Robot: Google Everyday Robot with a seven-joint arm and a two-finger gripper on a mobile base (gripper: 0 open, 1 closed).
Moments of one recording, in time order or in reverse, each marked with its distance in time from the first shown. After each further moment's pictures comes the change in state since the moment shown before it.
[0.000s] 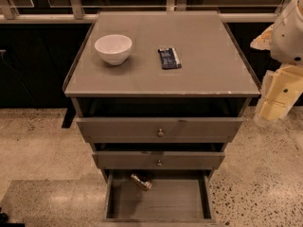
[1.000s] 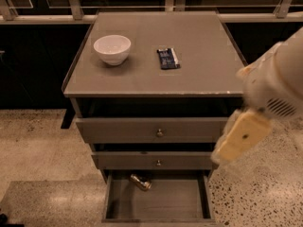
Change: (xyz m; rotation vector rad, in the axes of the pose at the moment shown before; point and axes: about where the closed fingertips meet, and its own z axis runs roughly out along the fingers) arm -0.037 0.067 0.026 0.065 -0.106 0.183
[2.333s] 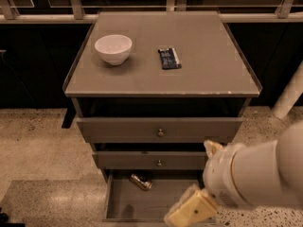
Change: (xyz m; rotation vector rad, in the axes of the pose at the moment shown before) arm 0.006 0.116 0.106 -0.122 -0.205 0.224
